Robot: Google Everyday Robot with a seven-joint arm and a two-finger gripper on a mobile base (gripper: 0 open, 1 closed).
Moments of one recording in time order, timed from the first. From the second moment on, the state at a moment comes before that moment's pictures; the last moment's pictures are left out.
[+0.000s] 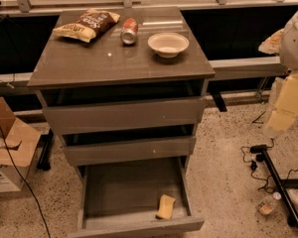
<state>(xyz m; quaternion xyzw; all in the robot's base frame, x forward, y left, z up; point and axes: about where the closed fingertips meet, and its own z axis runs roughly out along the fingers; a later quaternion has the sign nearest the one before) 0.438 -0.217 0.977 -0.60 0.78 -0.04 0.16</state>
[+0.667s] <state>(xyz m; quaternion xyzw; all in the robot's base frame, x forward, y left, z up) 0.443 -0.208 0.974 -0.60 0.78 -0.03 0.18</state>
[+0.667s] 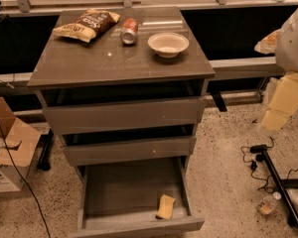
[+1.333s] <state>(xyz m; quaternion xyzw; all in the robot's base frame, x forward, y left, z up) 0.474 -0.148 0.921 -0.62 0.73 0.08 0.27</state>
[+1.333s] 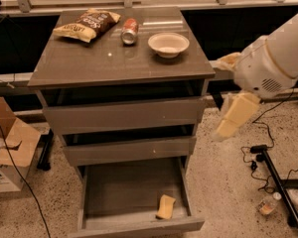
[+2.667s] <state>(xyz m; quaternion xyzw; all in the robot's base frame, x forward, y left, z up) 0.492 -0.086 0.834 -0.62 0.66 0.25 0.34</state>
